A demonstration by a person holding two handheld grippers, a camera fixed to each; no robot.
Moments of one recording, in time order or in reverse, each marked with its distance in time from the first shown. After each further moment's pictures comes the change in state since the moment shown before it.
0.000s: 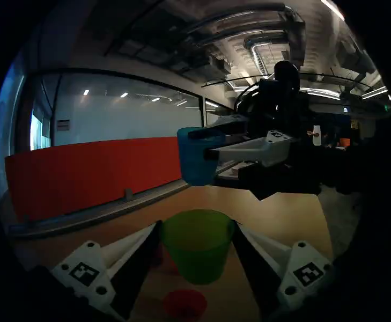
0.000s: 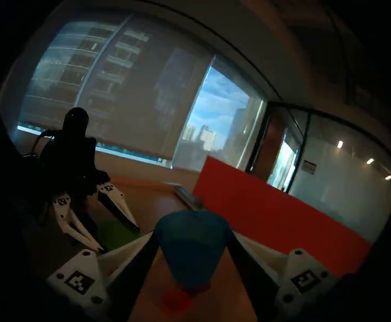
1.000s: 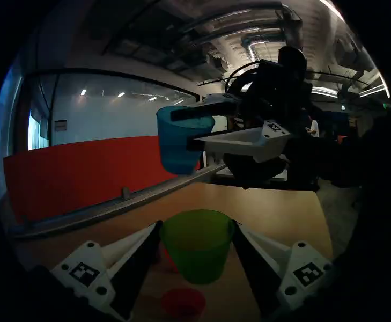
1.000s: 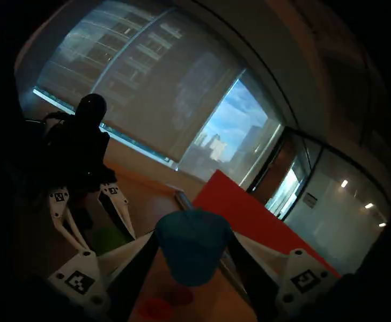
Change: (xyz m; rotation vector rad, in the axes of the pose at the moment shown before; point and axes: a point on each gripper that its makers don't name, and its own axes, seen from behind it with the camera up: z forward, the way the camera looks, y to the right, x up) left arm -0.006 0.006 0.001 -0.016 -0.007 0.012; right arm 0.024 -0.019 0.019 0.034 0.029 -0.240
